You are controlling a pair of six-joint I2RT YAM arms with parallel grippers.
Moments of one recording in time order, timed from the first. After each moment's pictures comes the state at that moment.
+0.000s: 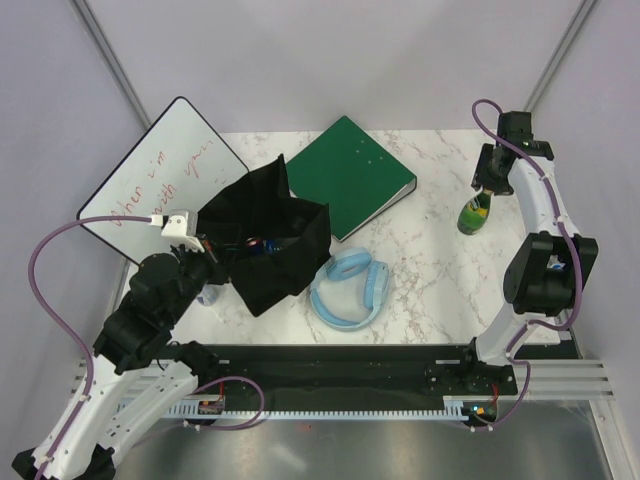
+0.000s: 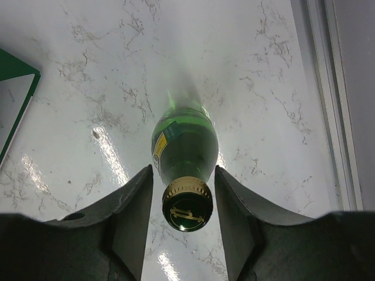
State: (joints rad) left arm -0.57 0.48 0.85 -0.61 -0.21 -0.42; right arm -0.13 1.77 1.64 -0.85 0.14 0.18
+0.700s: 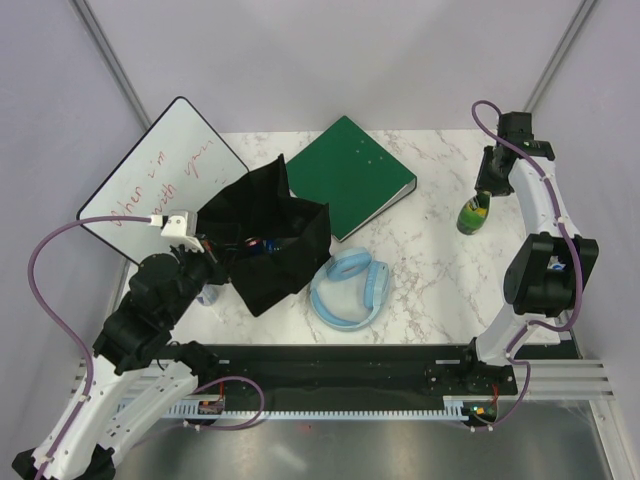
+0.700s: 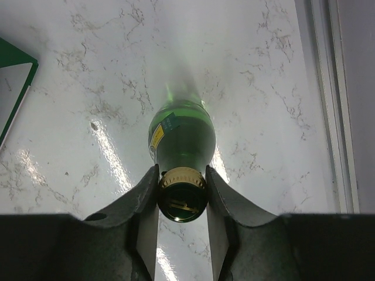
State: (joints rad) left arm -0.57 0.48 0.85 -0.61 -0.21 -0.42; right arm -0.13 1.76 1.64 -0.87 0.13 0.16
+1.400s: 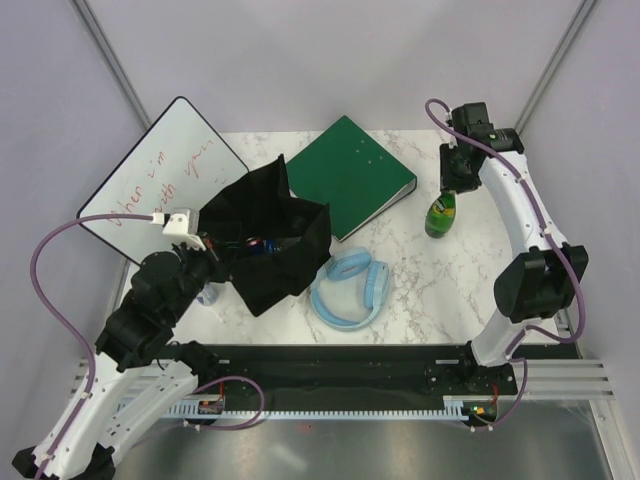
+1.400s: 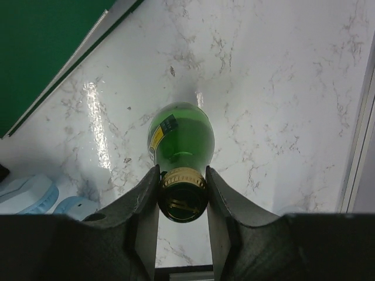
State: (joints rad) left arm -0.57 0.49 0.85 -0.59 -0.21 -0.41; right arm 0.11 1.73 1.76 -1.07 0.13 0.13
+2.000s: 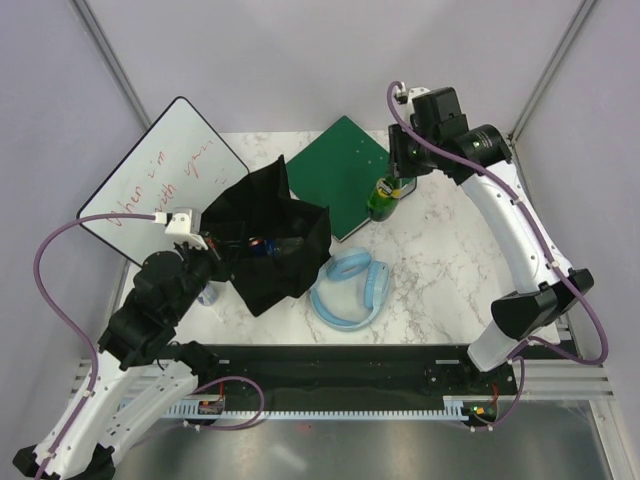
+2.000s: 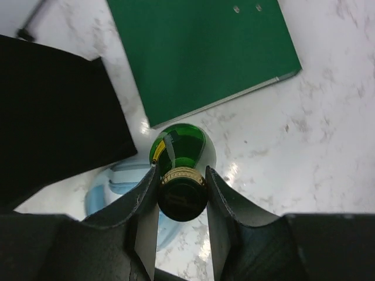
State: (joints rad) left arm -0.57 0.50 0.83 -0.55 -0.20 -0.40; right arm 0.41 1.64 1.97 -1.07 0.02 0.18
